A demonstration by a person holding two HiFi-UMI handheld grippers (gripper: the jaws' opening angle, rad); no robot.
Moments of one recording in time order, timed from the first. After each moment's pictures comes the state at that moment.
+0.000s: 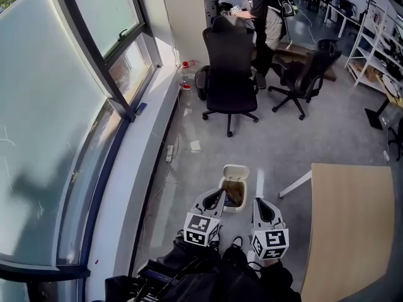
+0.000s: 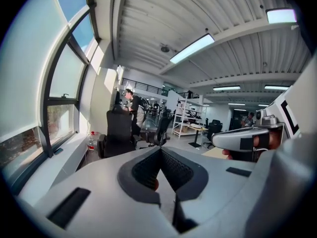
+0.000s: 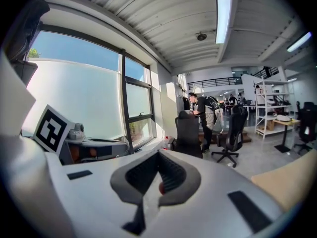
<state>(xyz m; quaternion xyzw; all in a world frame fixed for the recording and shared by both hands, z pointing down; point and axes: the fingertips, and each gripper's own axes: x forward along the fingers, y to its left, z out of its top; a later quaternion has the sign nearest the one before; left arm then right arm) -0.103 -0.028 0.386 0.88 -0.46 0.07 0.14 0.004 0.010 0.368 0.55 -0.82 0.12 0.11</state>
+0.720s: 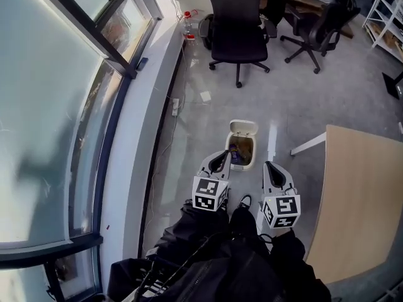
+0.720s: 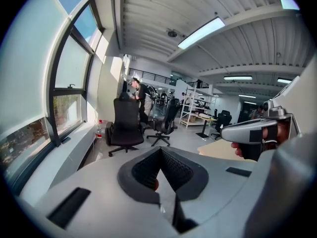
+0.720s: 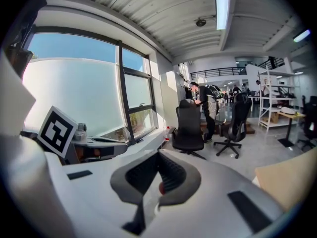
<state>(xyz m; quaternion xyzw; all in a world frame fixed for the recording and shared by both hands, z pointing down) -0.082 -0.062 0.459 0.84 -0.49 0.13 0.17 0.038 -0.024 0.429 0.53 -0.82 0.16 0.14</state>
